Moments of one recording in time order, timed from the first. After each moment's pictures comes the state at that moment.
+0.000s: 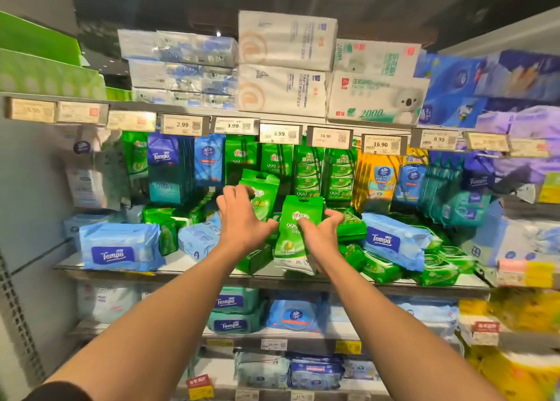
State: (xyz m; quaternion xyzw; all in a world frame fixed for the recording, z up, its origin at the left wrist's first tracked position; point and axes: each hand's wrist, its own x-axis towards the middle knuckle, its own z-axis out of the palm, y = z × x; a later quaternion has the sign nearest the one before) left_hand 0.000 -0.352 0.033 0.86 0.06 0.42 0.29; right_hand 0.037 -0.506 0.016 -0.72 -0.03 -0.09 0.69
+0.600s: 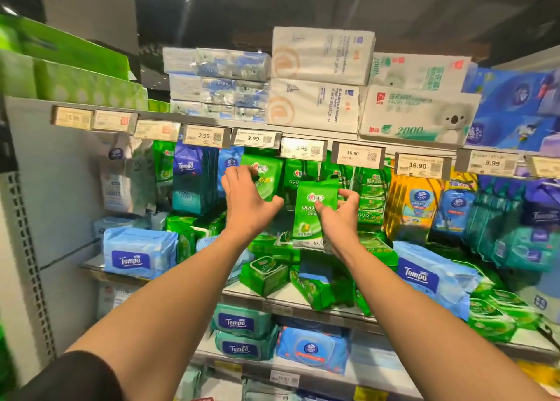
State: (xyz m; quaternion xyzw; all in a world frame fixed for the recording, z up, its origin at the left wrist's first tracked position) left_hand 0.039 -0.327 0.077 0.79 0.08 0.53 0.29; right_hand 0.102 -0.491 0.069 -0.70 -0.11 -0.13 0.70
